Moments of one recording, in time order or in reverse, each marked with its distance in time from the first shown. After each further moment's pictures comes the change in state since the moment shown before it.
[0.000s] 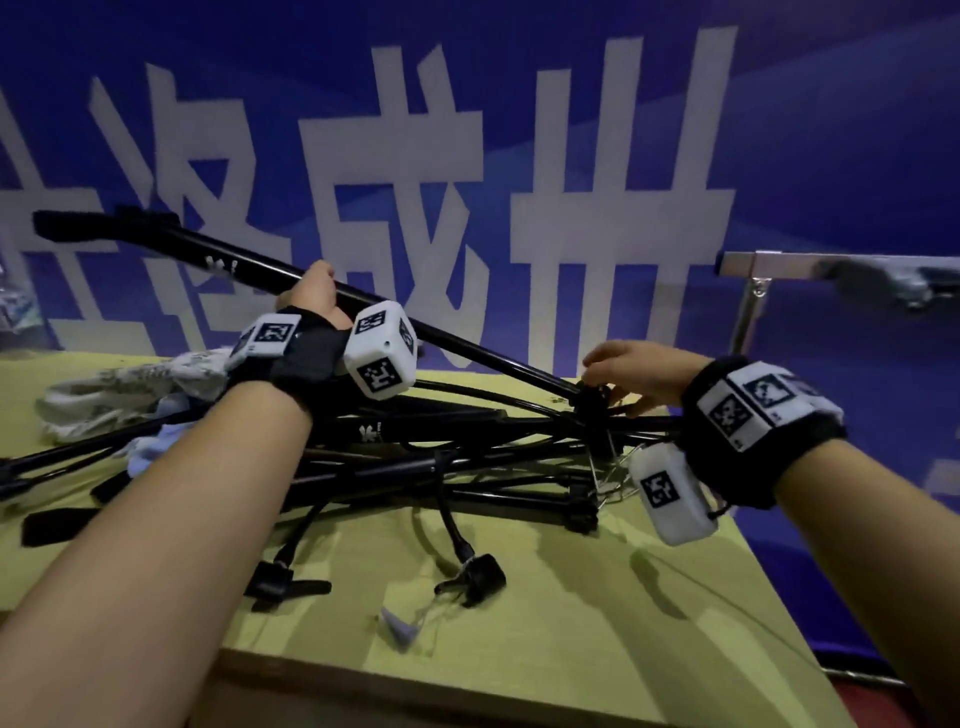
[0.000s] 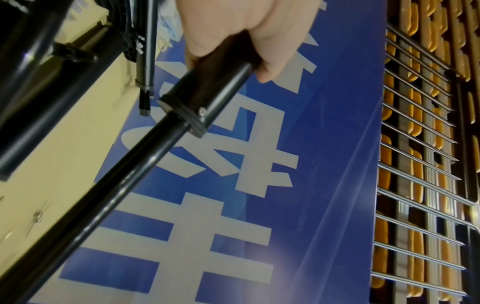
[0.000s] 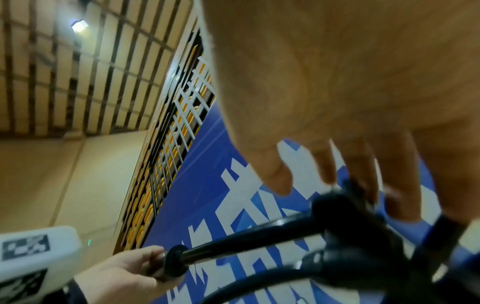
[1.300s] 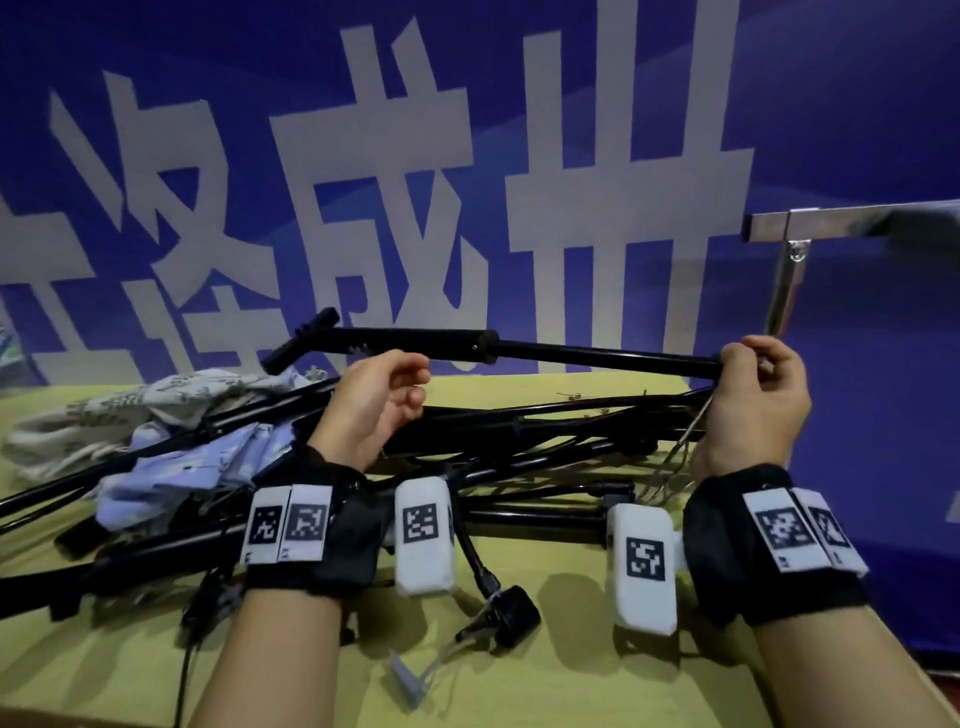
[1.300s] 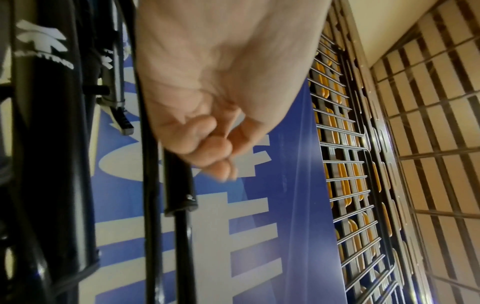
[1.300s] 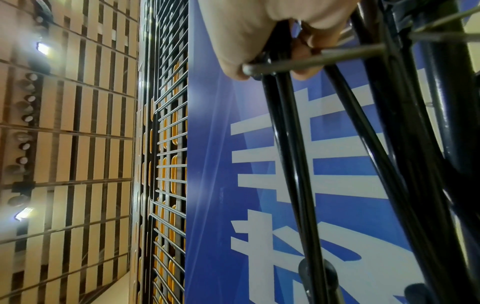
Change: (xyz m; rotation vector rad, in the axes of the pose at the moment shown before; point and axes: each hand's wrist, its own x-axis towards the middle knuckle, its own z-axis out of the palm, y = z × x) left_hand -0.042 -0.087 -0.013 0.236 -0.449 0.022; right_hand 0.017 0.055 0.058 1.195 1.185 -0.373
